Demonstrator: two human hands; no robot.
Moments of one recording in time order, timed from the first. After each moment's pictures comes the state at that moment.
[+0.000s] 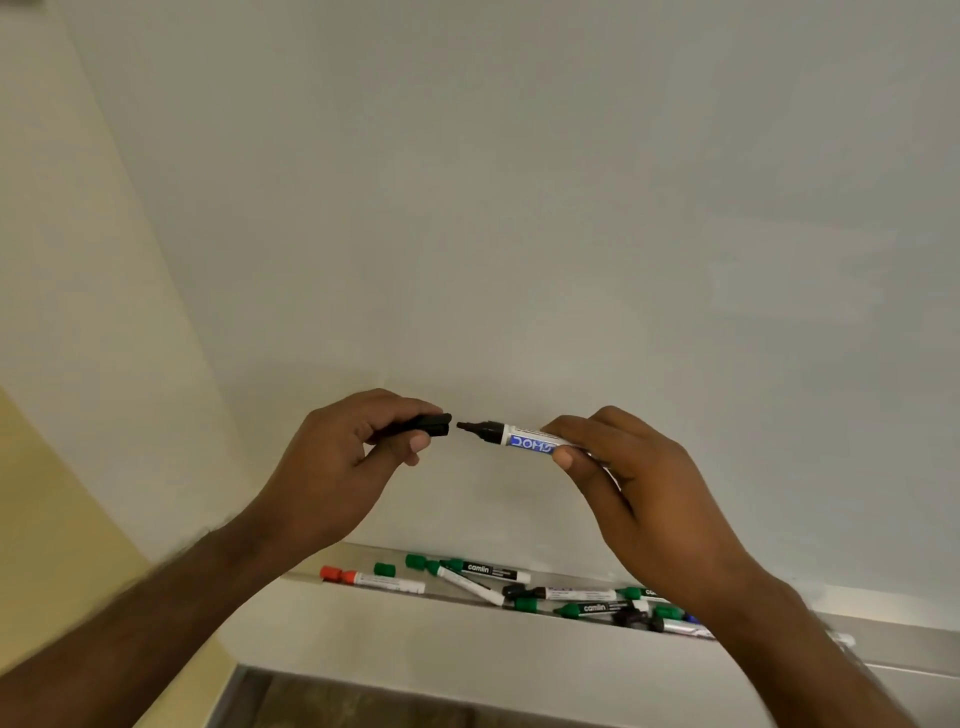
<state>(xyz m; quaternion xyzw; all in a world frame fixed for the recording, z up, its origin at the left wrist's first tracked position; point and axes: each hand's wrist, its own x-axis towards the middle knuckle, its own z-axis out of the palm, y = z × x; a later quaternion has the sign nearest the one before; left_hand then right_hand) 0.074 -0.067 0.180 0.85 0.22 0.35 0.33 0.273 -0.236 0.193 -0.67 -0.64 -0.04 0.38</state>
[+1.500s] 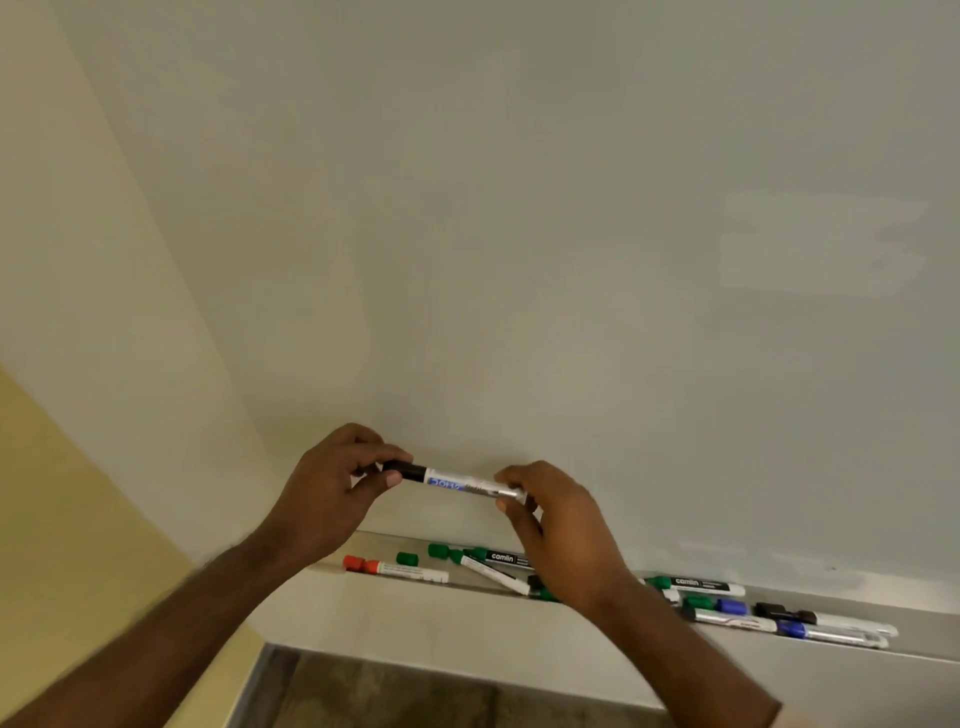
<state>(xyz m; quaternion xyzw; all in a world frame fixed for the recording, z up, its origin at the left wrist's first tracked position) 0.051 -0.011 0.099 0.87 0.30 0.28 0.28 0.247 -0.173 0.078 -0.70 -0.59 0.05 0.40</state>
